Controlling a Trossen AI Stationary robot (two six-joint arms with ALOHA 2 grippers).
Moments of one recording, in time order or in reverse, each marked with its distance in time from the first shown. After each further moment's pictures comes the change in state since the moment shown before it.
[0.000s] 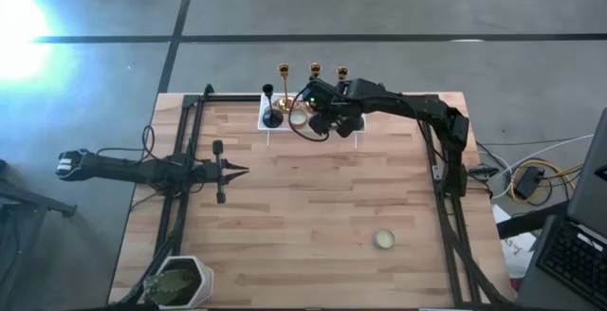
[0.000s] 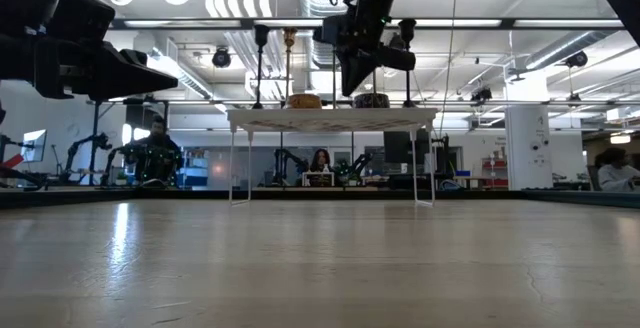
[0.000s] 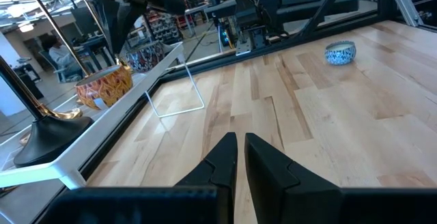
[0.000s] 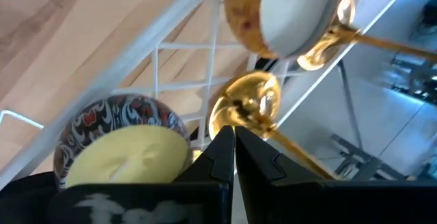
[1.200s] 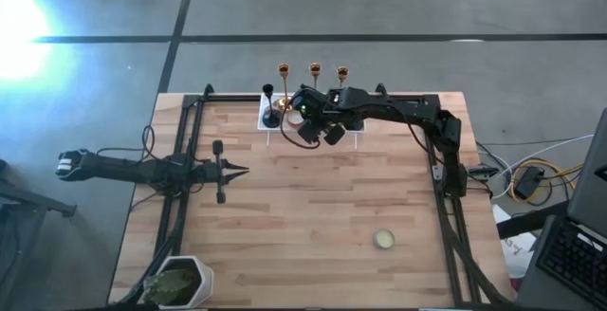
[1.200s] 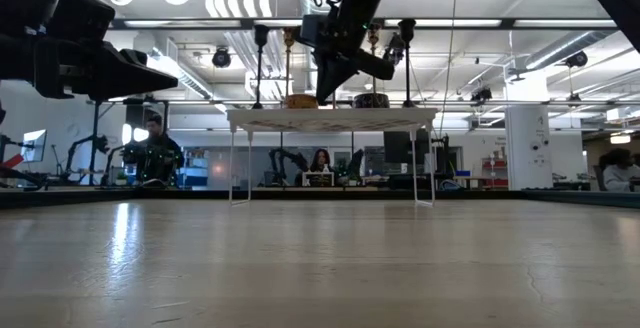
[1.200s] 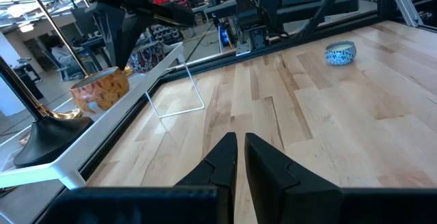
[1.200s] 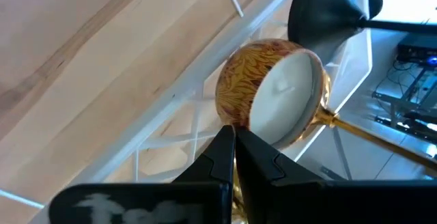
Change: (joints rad) left arm 0.000 0.000 0.000 0.000 0.000 0.000; right arm 0.044 0.058 0.010 0.127 -0.089 -0.013
